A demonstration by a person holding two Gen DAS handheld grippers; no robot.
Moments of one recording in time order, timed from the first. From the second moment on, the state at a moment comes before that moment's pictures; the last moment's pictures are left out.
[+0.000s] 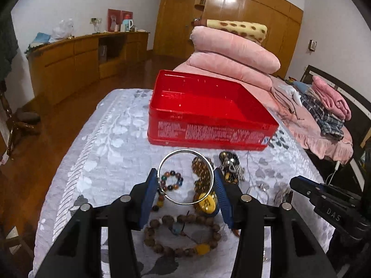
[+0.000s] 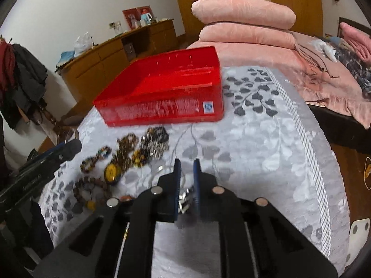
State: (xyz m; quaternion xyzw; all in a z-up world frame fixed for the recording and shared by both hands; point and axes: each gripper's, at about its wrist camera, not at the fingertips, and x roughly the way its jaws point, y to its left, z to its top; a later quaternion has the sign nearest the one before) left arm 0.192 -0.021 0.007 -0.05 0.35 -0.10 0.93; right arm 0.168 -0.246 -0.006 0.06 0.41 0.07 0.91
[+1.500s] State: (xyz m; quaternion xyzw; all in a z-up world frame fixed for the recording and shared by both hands) left arm 0.331 -0.061 0.040 -0.03 0.33 -0.11 0.94; right arm 0.312 -0.242 0.029 0.06 0.37 0.09 0.92
